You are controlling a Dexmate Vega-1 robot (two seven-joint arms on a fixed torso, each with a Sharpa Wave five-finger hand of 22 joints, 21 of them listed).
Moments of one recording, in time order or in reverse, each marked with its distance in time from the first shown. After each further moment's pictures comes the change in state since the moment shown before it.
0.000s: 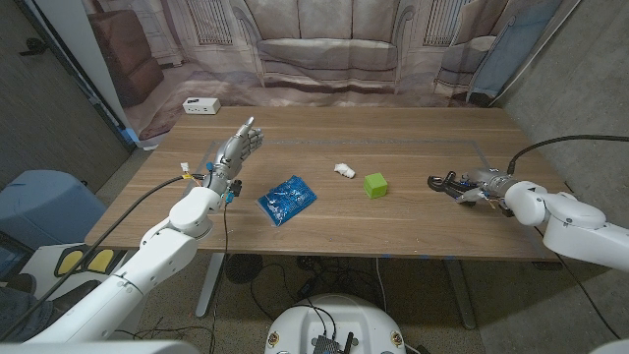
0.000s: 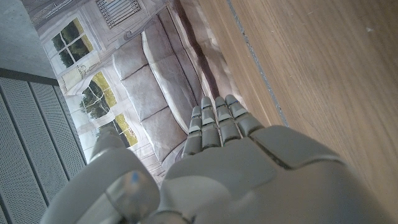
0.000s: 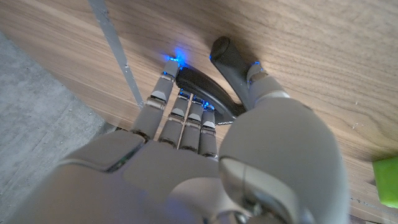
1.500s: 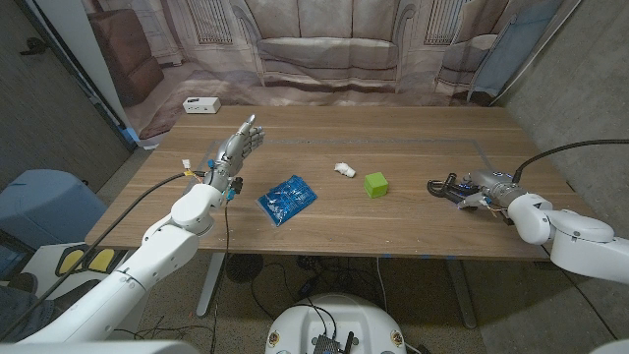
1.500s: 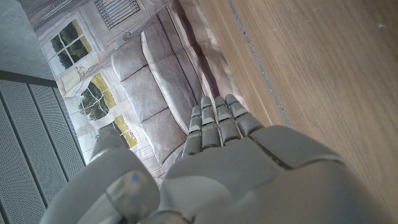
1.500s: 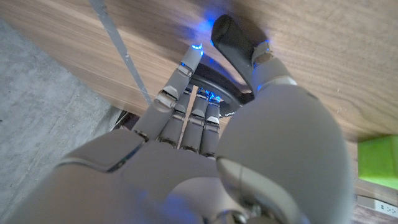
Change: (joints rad) left arm -0.027 -0.004 0.011 0.012 0.003 0.008 -0.006; left_hand 0.000 0.000 0.000 0.000 0.000 0.007 0.000 -0.004 0.000 0.005 -0.005 0.001 0.000 0.003 -0.004 0.000 -0.003 0.000 0.000 0.000 0.000; right arm -0.174 -0.044 0.154 -0.101 0.058 -0.025 -0.317; right_hand 0.015 0.003 -0.011 0.012 -0.004 0.116 -0.038 0.016 -0.001 0.086 -0.025 0.005 0.000 0.071 -0.007 0.025 0.021 0.145 -0.115 0.019 0.004
